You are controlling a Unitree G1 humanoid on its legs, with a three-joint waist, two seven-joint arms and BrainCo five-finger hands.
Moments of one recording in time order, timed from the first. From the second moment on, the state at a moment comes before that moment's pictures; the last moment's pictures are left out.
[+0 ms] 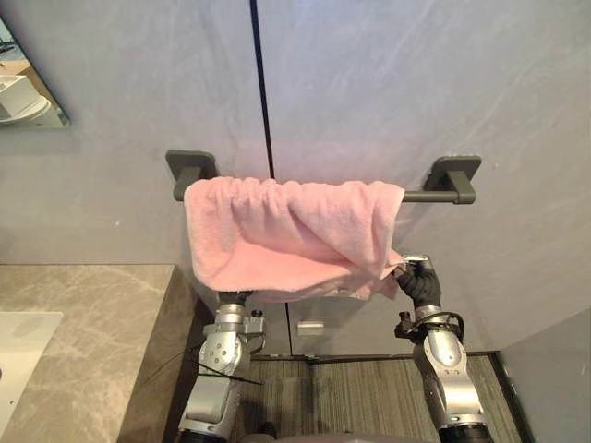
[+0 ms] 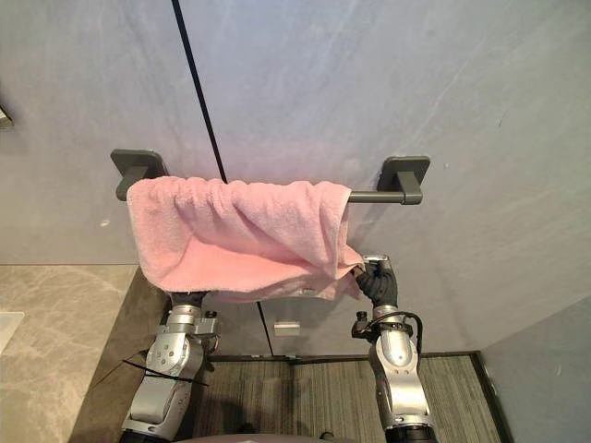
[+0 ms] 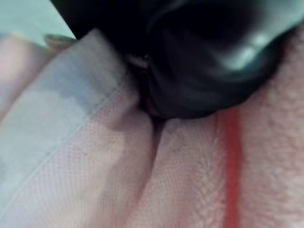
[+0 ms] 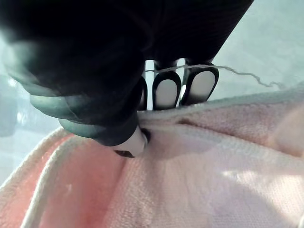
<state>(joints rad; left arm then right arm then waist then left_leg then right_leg) 0.13 0.07 -0.17 -0.12 -0.15 -0.23 0.14 0.10 -0.04 -0.01 0.00 0.11 -0.17 -0.07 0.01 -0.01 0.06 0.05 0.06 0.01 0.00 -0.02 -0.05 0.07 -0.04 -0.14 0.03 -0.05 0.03</state>
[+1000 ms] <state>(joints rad) 0.16 0.07 -0.28 0.02 -0.15 -0.21 0.11 0.17 -0.03 -0.06 0.13 0.09 -0.17 -0.08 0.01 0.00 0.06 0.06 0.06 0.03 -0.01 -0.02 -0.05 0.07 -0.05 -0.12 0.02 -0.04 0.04</state>
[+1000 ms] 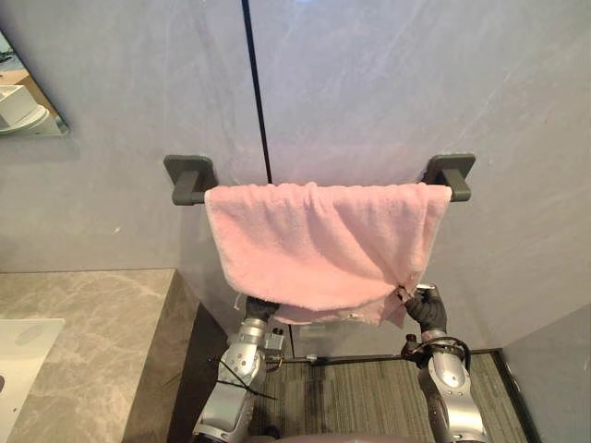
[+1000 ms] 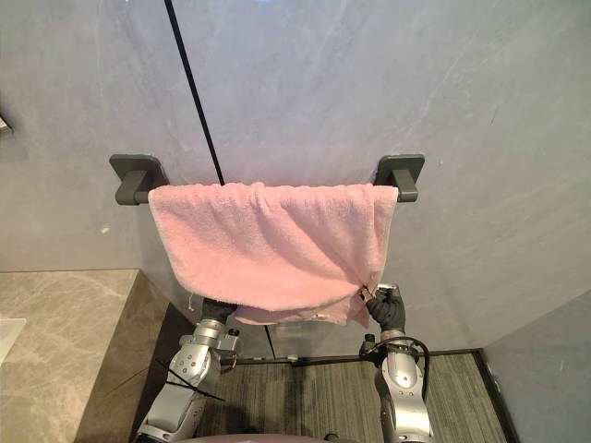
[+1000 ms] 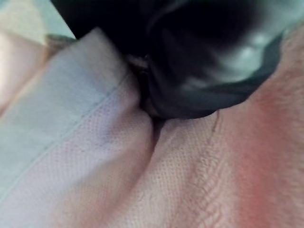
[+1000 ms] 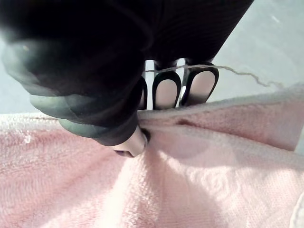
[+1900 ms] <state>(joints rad) 0.25 0.05 -0.17 0.13 -0.35 -0.20 0.11 0.21 0.00 0.04 0.24 0.05 -0.14 -0.07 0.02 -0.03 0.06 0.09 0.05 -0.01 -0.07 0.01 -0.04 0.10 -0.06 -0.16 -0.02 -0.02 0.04</state>
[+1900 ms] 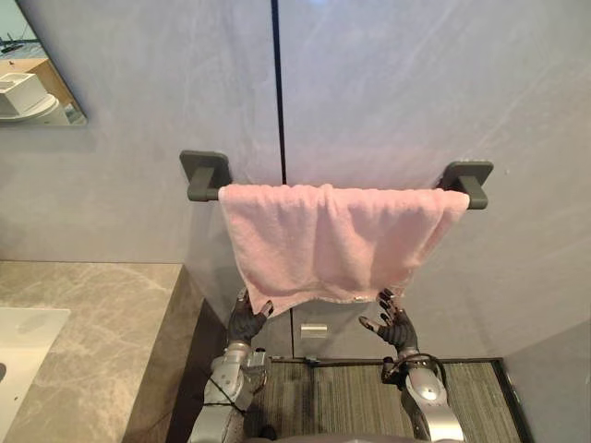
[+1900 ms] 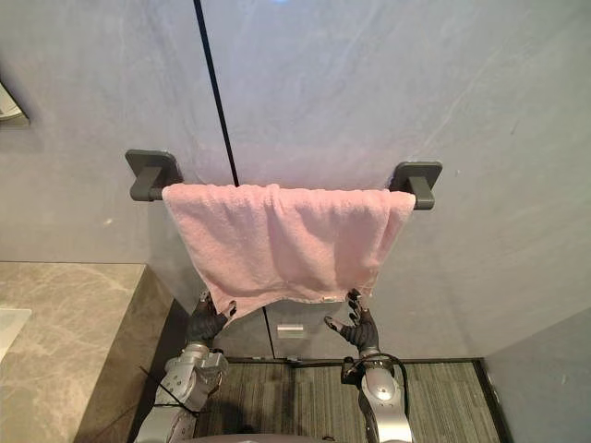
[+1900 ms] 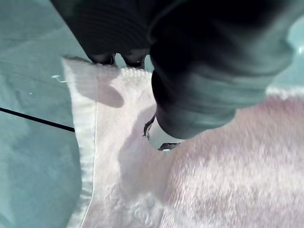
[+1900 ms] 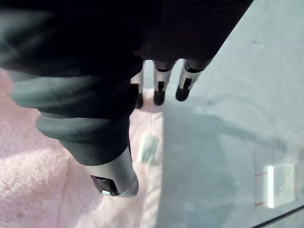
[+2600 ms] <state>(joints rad) 0.37 -0.01 0.16 -0.29 -0.42 -0.19 0.17 0.37 0.07 -0.27 -0.41 0.03 -0.12 -0.30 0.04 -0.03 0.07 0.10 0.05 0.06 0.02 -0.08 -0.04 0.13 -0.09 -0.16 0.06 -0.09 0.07</state>
